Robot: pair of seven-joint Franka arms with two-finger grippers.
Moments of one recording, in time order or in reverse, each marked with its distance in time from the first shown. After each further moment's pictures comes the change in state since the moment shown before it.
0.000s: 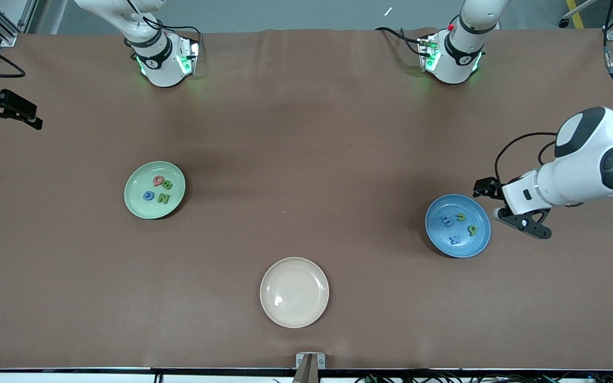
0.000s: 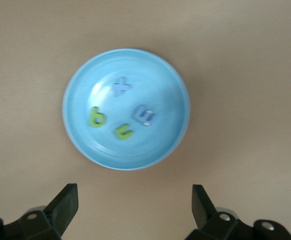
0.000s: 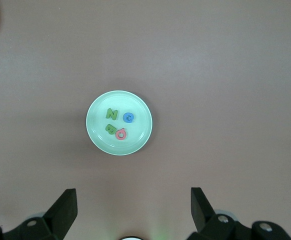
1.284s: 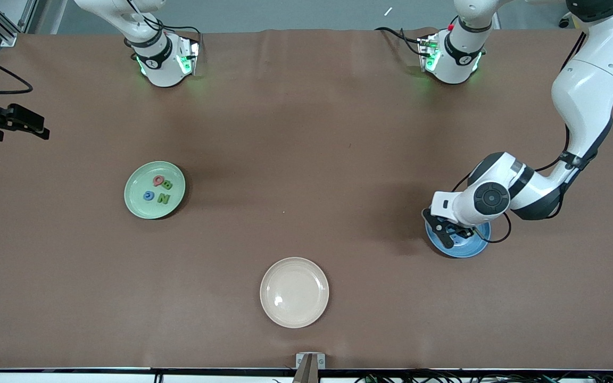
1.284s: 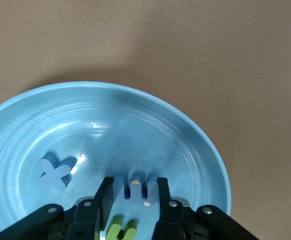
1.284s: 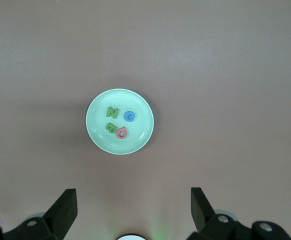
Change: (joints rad) left arm -0.418 0.141 0.430 -0.039 0.322 0.268 0.371; right arm 0.009 0.067 0.001 0.053 0.000 -0.025 0.000
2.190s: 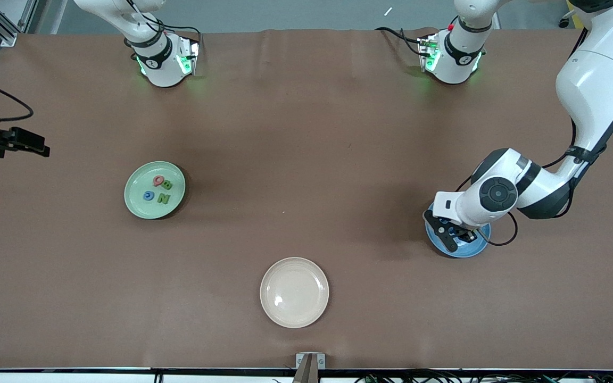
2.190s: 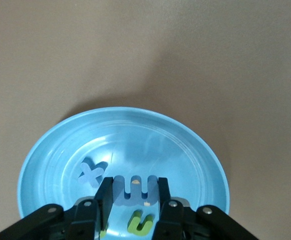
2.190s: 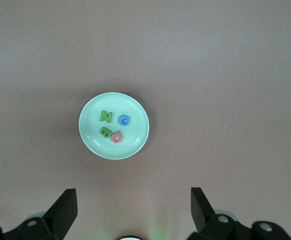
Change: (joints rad) left arm 0.003 -0.025 -0.040 0.033 -0.009 -0.003 0.000; right arm 0.011 0.107 -0.033 0.077 0.000 -0.017 0.000
